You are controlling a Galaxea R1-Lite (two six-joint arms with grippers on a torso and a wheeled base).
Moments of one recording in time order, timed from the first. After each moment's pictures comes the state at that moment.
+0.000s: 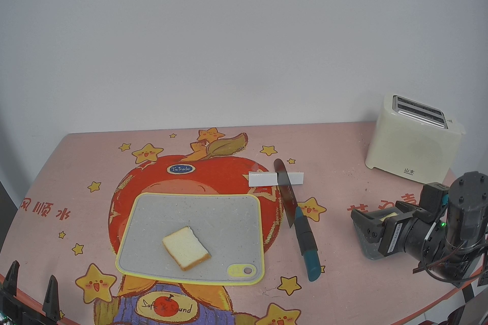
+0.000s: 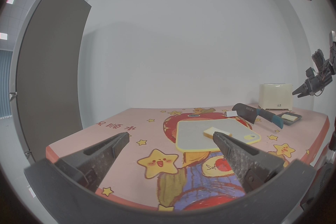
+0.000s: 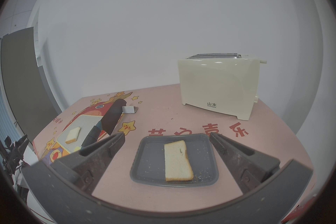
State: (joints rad) left arm -0.01 0.02 -0.02 0.00 -0.03 0.02; right arm 0.87 1.37 -0.43 -0.42 -0.60 0.47
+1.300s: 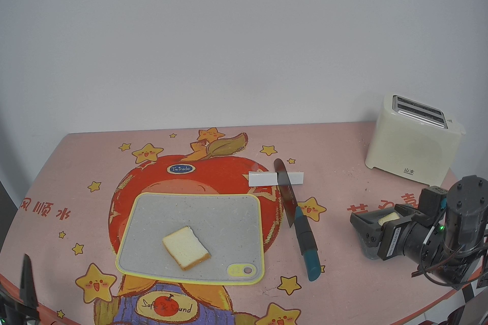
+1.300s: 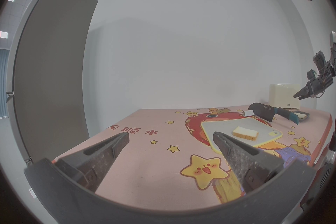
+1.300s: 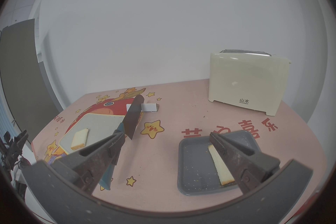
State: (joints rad) left arm 0.00 0.02 -0.02 -0.33 0.00 -0.04; right arm 0.88 1.37 -0.42 -0.42 -0.60 0.46
